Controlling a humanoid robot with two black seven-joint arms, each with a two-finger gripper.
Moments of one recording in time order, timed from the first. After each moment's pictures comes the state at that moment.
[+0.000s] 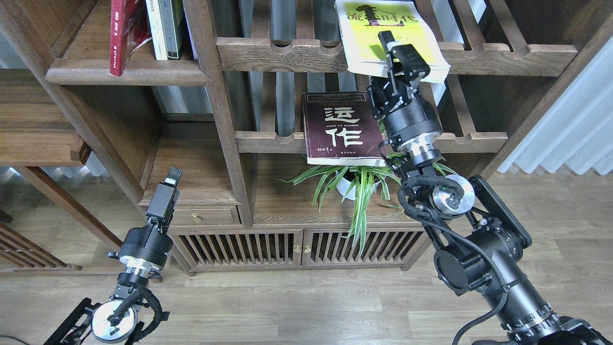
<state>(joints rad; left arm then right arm) -0.03 0.00 -1.27 -1.09 0.12 -0.49 -0.15 0.39 -0.04 1.19 1.36 0.44 0.24 0.18</state>
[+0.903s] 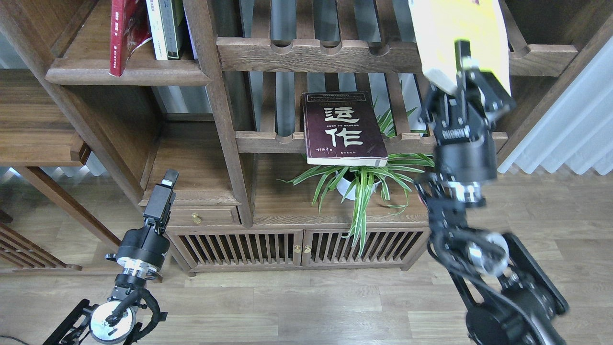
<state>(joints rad) -0.03 0.00 -1.26 -1.08 0.12 -0.49 -0.14 -0.11 -0.15 1.31 1.66 0.59 0.58 0.17</state>
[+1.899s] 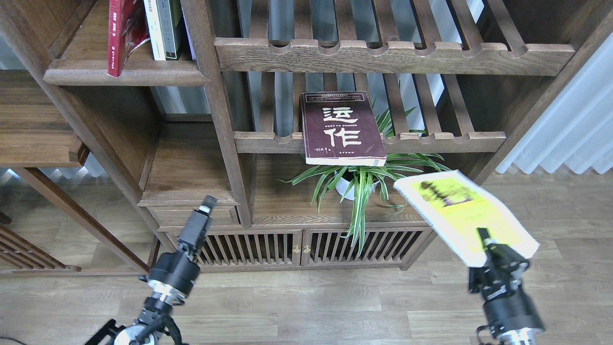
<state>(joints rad) 0.04 0.00 -0.98 -1.14 -0.03 -0.49 -0.14 -0.47 -0.33 1.11 1.46 0.65 0.58 0.00</state>
